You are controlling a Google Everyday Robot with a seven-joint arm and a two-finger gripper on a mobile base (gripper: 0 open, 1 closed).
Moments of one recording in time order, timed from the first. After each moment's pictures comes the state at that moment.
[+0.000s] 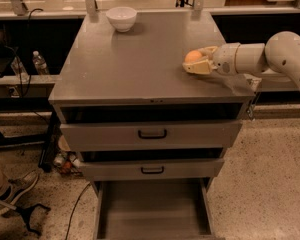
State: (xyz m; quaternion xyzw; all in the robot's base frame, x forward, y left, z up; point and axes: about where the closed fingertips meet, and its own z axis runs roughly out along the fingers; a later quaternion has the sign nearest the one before) arm 0.743 -0.155 0.844 -0.42 0.71 0.22 0.53
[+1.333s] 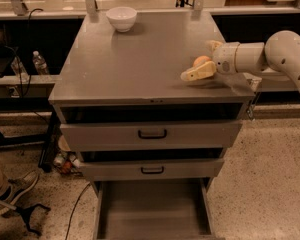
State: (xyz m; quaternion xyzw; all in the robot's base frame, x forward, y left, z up) arm 0.745 -0.155 0.845 -0.42 0.70 0.23 0.53
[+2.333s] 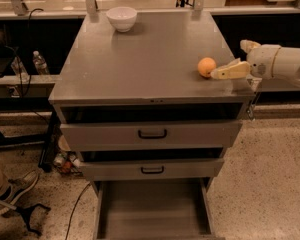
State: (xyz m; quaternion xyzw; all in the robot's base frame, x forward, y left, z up) arm 0.720 -0.243 0.868 -0.36 0.71 0.21 0.57
